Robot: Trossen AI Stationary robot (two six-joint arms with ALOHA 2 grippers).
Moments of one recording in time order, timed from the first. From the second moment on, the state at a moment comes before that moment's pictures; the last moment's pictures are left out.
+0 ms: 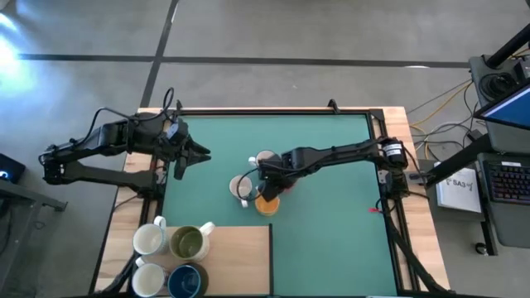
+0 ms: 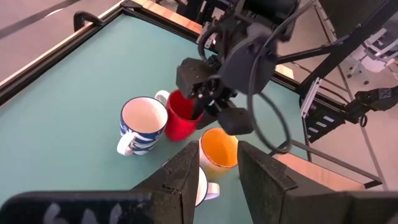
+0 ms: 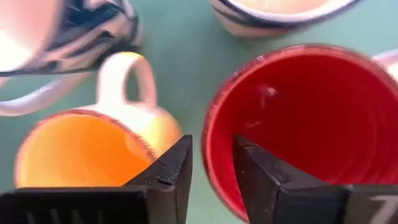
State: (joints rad) left arm 0.15 0.81 1.11 -0.77 0.10 -0.36; right arm 0.01 1.97 1.66 -0.95 0.02 0.90
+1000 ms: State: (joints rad) left arm 0.14 1.03 1.11 -0.74 0.10 -0.51; right arm 0.15 1.47 1.29 -0.80 0.21 0.75
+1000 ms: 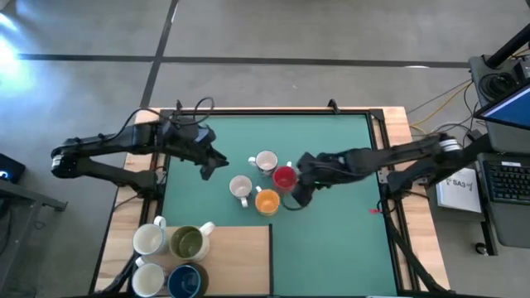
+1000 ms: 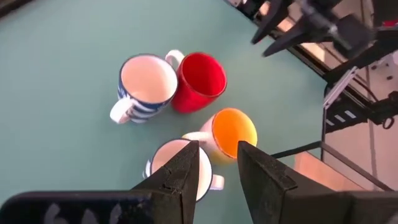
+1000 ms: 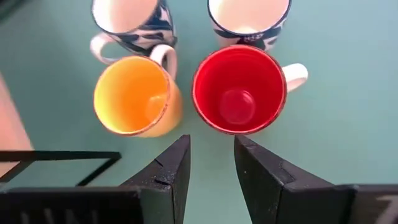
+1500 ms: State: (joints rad) left arm 0.06 1.27 1.11 -0.67 0.10 -0.62; right arm 0.31 1.09 0.73 -0.29 0.24 0.77
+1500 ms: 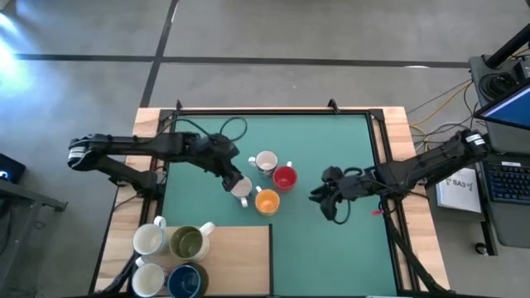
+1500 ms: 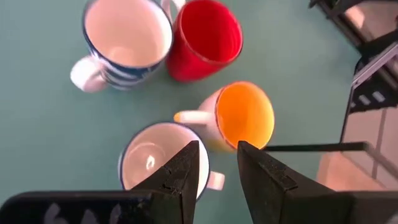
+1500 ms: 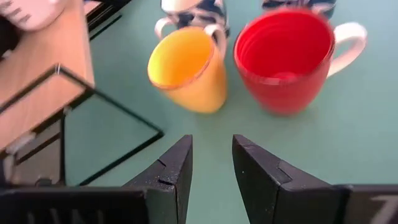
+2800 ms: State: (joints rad) left arm 0.05 1.57 1.11 -0.84 -0.09 -0.83; right arm 0.70 1.00 0.11 0.39 0.26 1.22
